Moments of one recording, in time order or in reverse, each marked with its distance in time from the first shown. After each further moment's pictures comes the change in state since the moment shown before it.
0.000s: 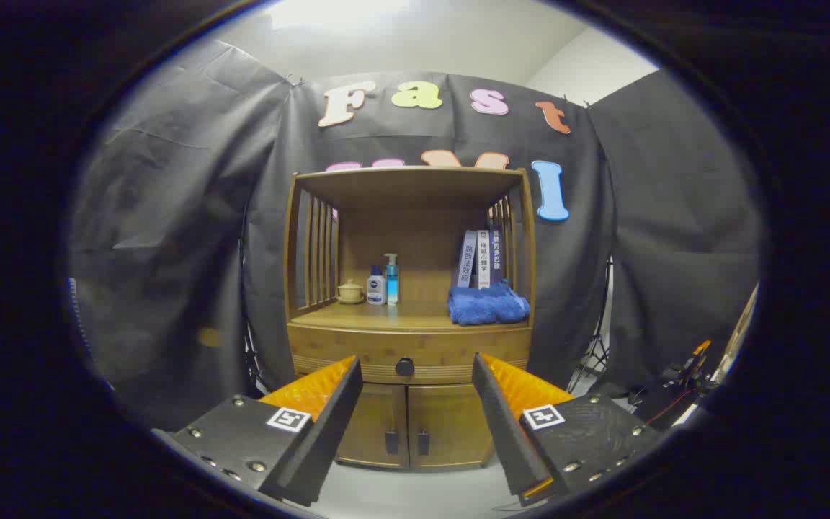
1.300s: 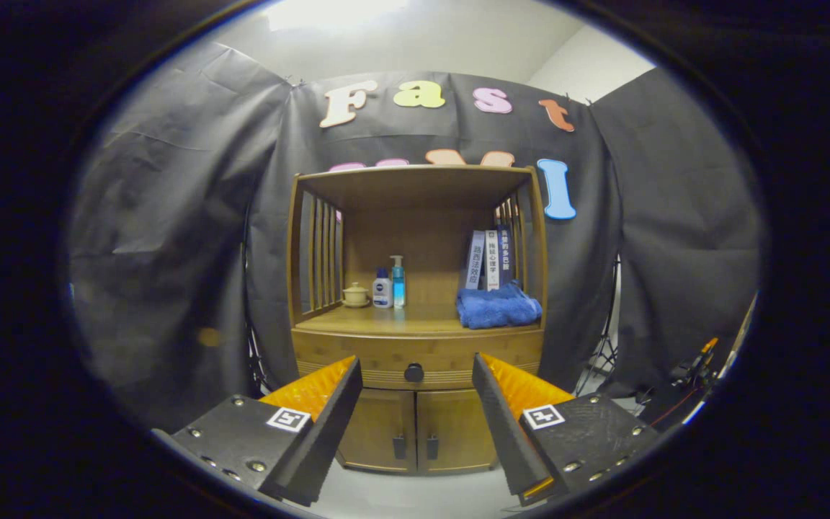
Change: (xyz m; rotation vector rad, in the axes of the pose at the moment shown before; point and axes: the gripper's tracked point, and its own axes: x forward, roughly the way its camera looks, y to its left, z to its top) arm 0.021 0.014 0.002 0.014 -0.007 0.020
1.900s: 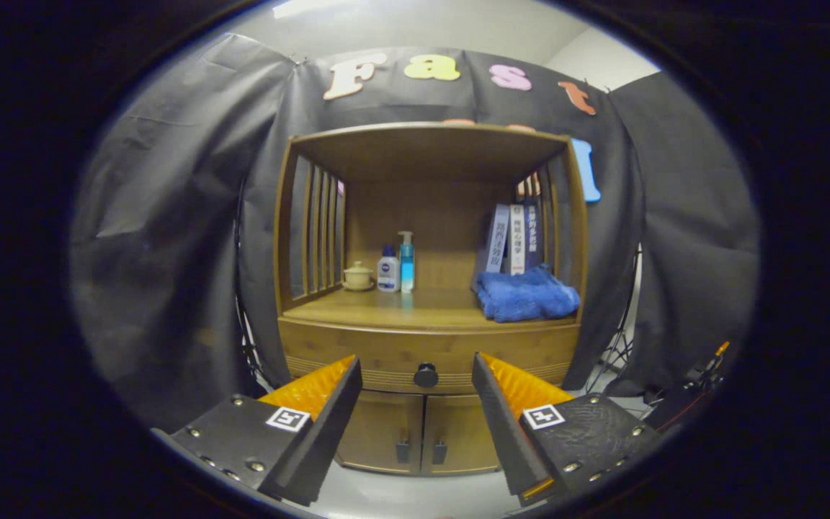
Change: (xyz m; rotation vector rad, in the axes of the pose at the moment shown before) arm 0.117 0.026 -0.050 -0.031 0.125 0.019
